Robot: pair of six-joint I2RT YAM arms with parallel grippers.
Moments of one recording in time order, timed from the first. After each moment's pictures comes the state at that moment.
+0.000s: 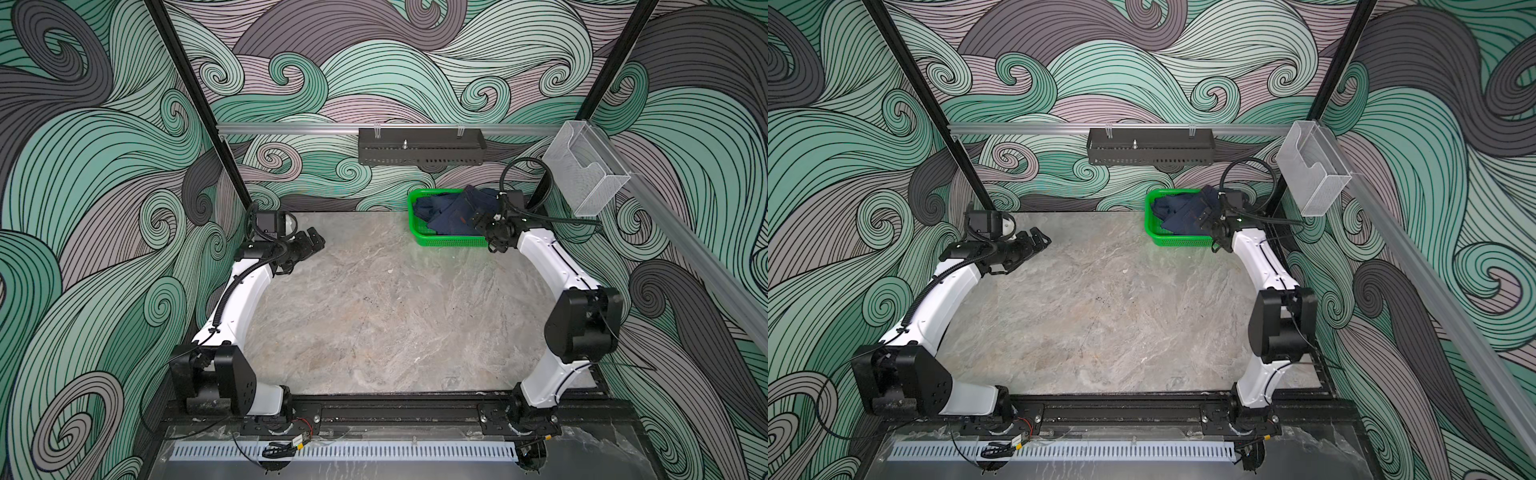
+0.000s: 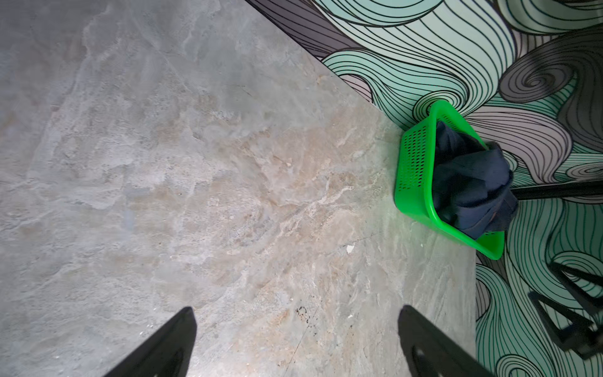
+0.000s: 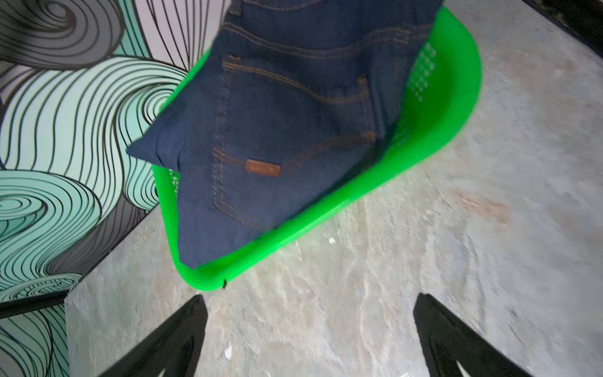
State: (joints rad) left arm -0.01 1.41 1.27 -0.67 0.27 -0.57; right arm 0.10 1.83 1.62 -0.60 0.00 0.68
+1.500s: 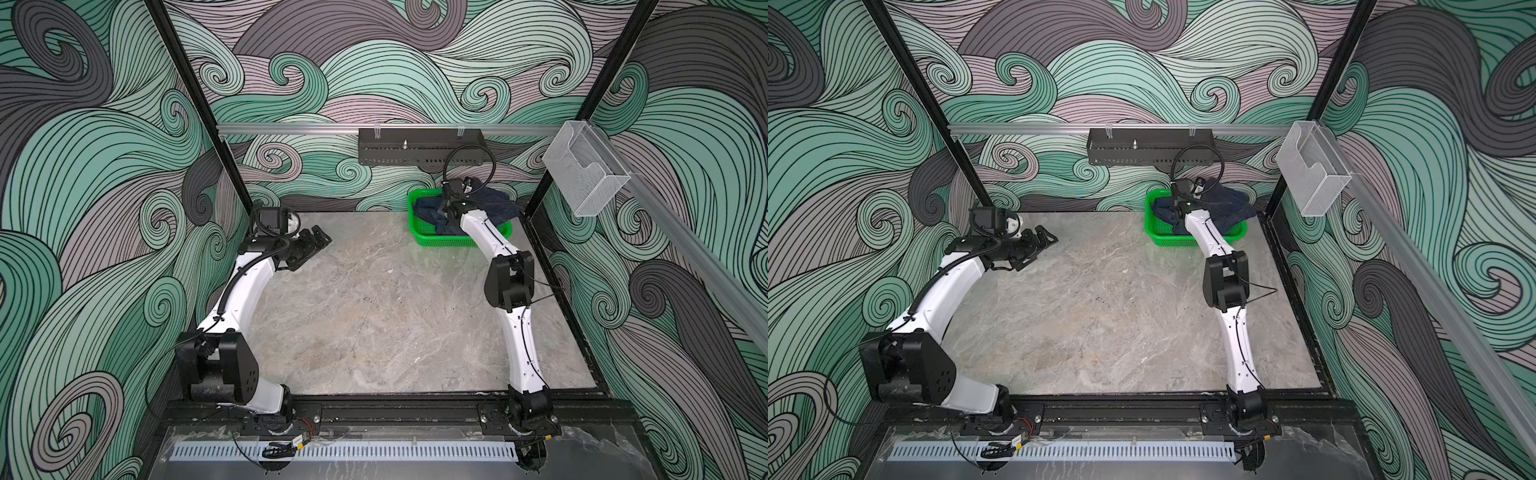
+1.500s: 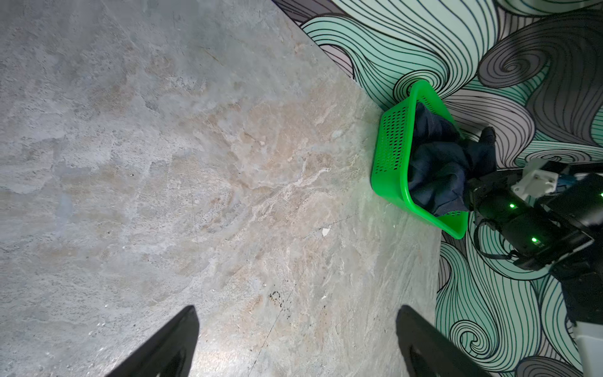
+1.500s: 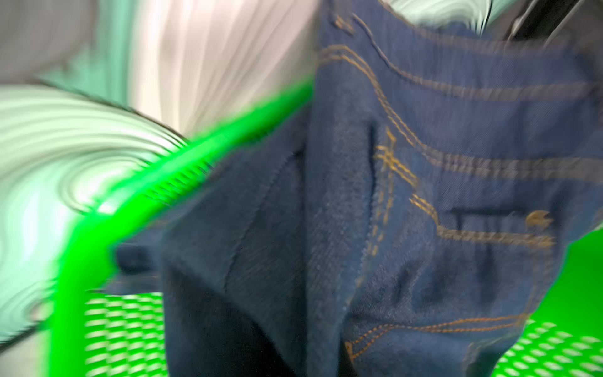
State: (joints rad) left arm -0.01 1.45 1.31 -0.69 0.38 -0.59; right arm 0.25 2.38 2.25 -0.57 0.45 0.53
